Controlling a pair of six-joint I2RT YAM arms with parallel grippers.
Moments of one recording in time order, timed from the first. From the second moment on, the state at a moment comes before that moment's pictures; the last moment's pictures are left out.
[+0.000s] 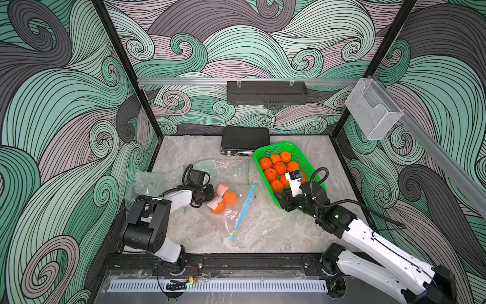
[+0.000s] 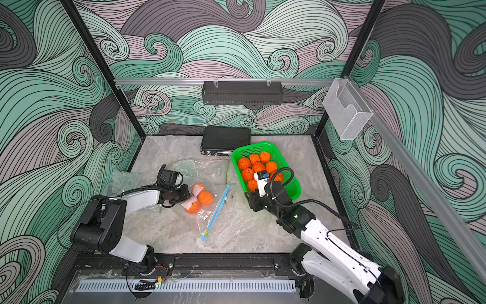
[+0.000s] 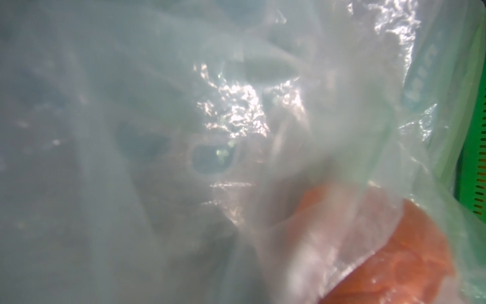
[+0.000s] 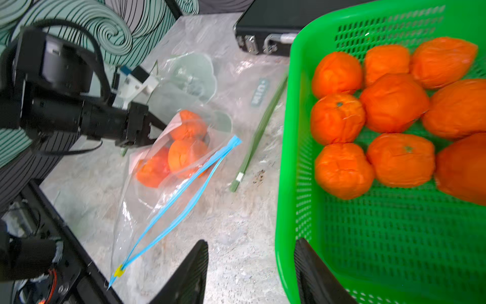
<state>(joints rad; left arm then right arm) -0.21 1.53 0.66 -0.20 0.19 -0.55 0.78 0.91 0.61 -0.32 0.01 0.35</state>
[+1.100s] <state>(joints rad) -0.21 1.53 0.66 -0.20 0.19 -0.55 1.04 1.43 0.77 -0.14 0.07 0.35</state>
